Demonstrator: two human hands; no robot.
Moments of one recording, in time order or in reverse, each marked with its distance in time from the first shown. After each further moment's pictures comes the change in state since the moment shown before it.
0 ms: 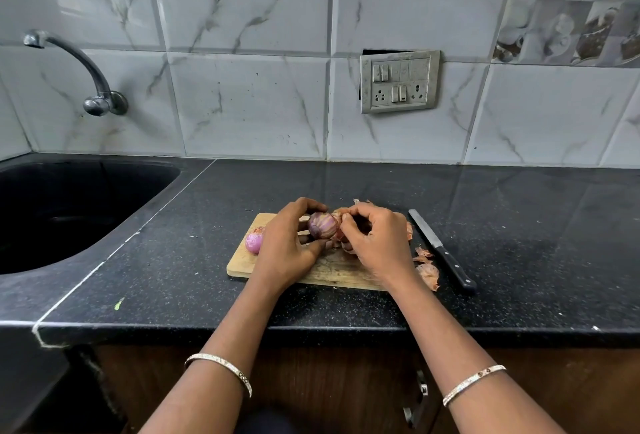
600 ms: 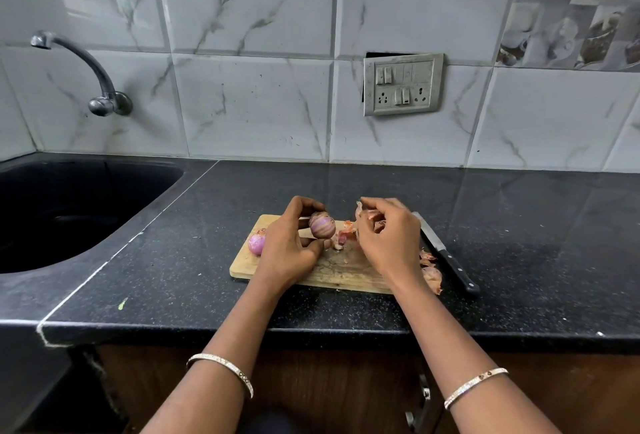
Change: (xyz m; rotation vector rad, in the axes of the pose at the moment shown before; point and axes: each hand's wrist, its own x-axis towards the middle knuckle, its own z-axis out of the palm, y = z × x) left_hand -0.002 0.004 -0.003 -0.083 0.010 -0.060; right_hand 0.004 0.005 -0.003 -0.088 0.093 0.084
